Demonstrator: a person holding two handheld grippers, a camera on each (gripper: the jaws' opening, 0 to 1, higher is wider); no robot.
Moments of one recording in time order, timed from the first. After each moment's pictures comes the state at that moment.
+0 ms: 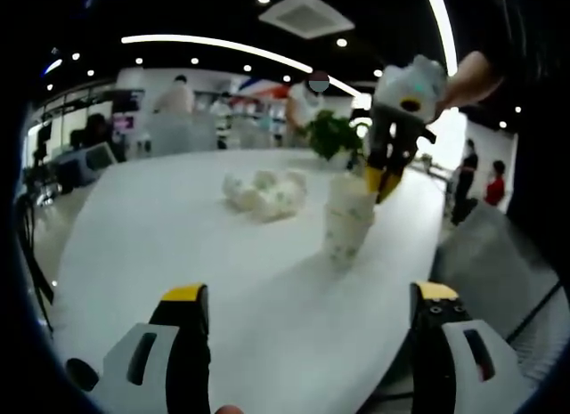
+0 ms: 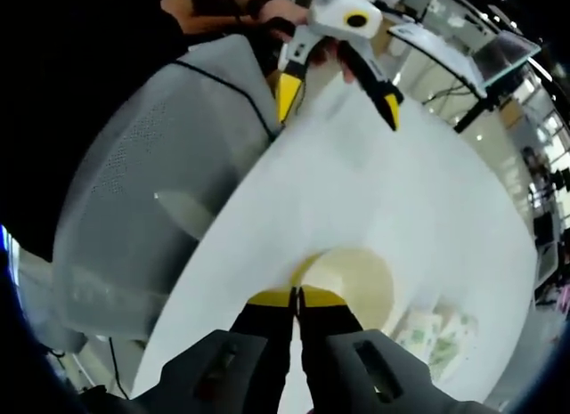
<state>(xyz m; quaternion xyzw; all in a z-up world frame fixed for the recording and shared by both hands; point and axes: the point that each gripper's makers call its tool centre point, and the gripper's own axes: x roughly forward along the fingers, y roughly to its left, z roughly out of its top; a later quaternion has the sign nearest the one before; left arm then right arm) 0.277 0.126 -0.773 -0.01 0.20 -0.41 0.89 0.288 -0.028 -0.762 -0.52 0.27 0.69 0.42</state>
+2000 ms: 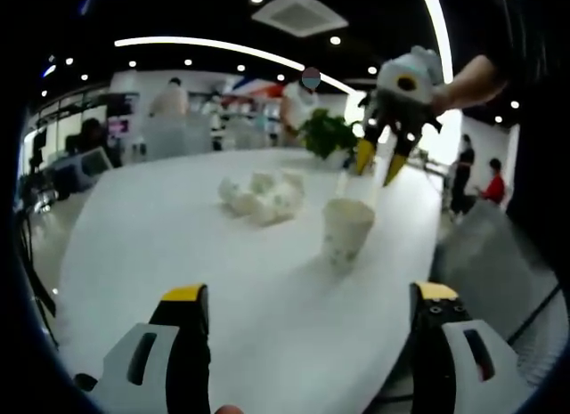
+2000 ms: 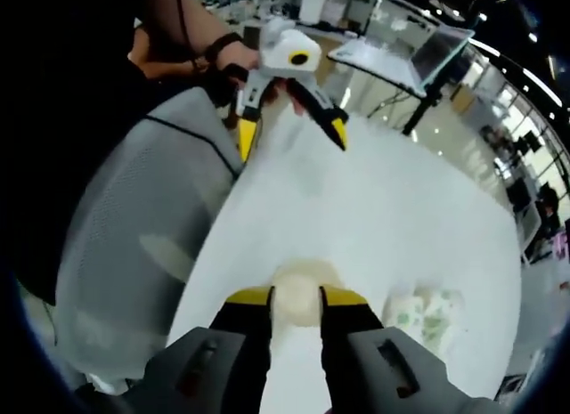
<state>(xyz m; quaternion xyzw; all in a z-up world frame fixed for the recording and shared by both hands) 0.281 0.122 -0.765 0.01 0.20 -0.42 0.89 0.302 -0.025 -0.720 -0.45 0.25 0.67 0.54</state>
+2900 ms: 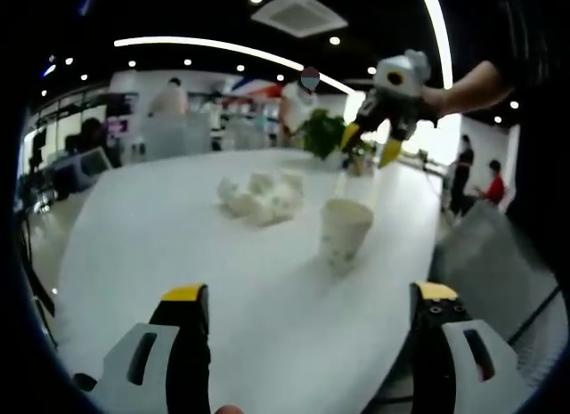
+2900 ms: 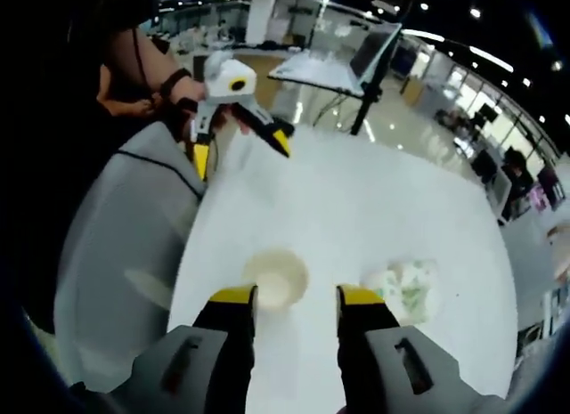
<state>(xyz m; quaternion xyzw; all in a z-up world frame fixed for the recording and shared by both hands) 0.280 0.119 -0.766 0.01 0.20 -0.42 0.88 0.334 -0.046 -0.698 -0.37 0.25 0.61 0.65</state>
